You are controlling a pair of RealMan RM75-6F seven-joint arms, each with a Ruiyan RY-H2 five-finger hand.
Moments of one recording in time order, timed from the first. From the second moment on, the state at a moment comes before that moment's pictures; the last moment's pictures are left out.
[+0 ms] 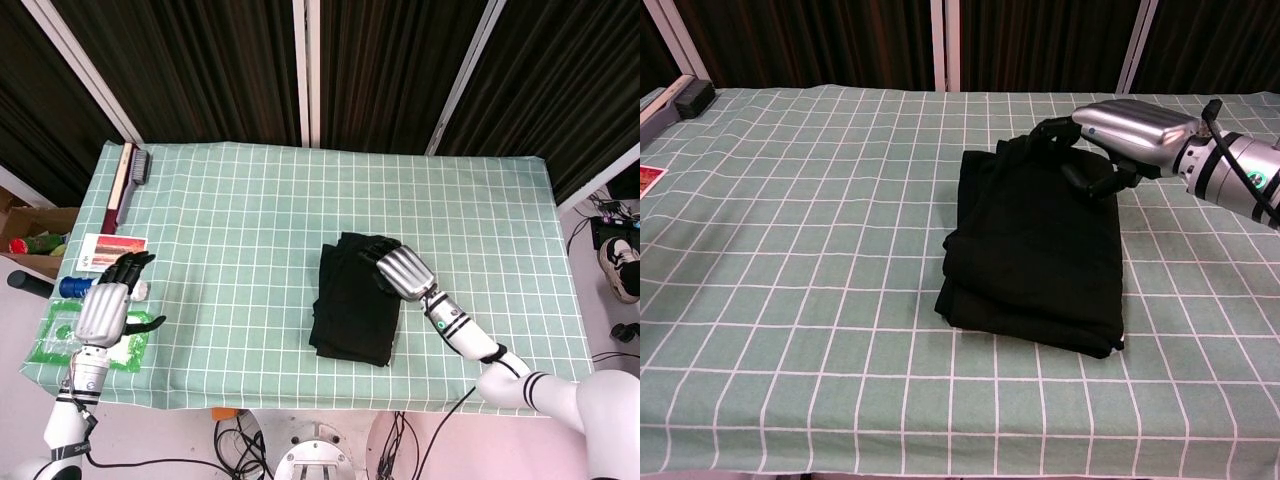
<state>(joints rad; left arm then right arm) -0.25 -1.31 -0.10 -1.69 1.36 1.36 0.09 0.78 -1.67 0.05 -1.04 -1.55 1.02 0.18</state>
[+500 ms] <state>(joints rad) -0.24 -1.27 -0.10 -1.70 1.36 1.37 0.11 0.78 -1.67 0.05 -0.99 -1.58 1.10 0.28</state>
